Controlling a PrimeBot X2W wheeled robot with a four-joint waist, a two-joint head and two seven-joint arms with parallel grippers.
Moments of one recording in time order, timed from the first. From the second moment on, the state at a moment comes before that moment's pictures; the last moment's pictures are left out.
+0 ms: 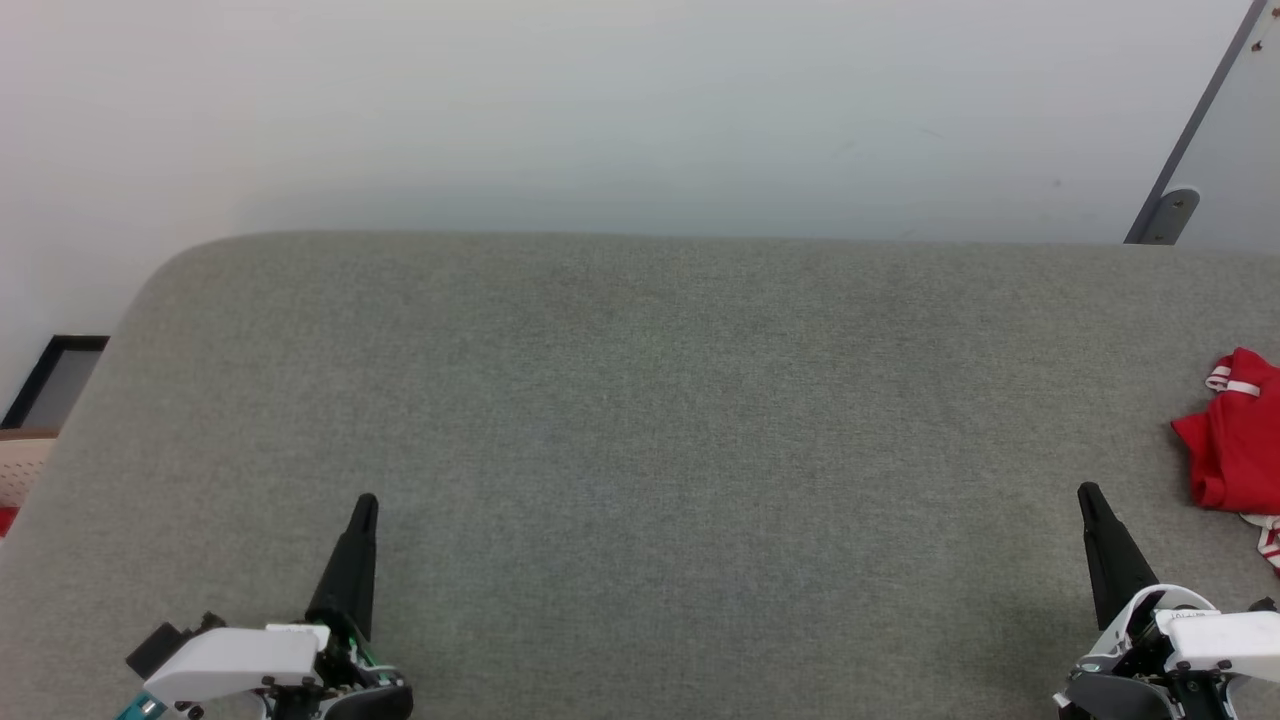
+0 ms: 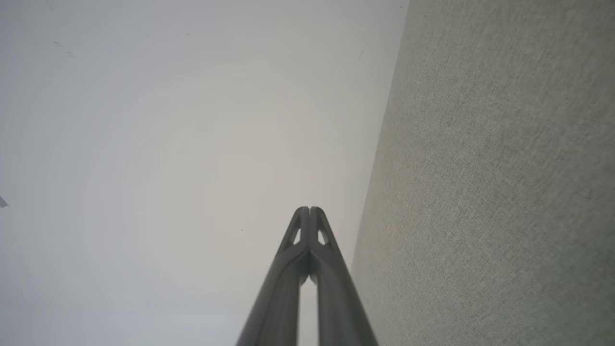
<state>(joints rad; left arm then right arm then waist) -0.10 0.05 0.11 0.24 -1.61 -0.13 0.12 -0.11 -0.05 -0.12 0.25 1.61 0.13 0.11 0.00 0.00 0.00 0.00</state>
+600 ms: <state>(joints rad) -0.10 0.05 0.11 0.24 -1.61 -0.13 0.12 -0.11 -0.05 -0.12 0.25 1.61 0.13 0.11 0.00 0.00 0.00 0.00</state>
